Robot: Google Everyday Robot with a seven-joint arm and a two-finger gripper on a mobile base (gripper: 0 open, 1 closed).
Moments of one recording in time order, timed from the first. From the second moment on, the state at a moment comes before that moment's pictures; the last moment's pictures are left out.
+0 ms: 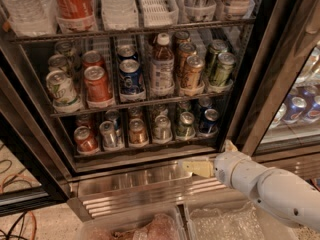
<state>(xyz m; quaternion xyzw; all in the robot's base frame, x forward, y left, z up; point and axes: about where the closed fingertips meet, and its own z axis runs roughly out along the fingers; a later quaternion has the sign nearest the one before) 0.516 -0.145 0.674 -0.18 0.84 0.15 0.49</state>
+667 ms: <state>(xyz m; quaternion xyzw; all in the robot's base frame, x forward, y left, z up) 0.520 -0.132 0.660 -0.19 0.84 0.16 0.49</state>
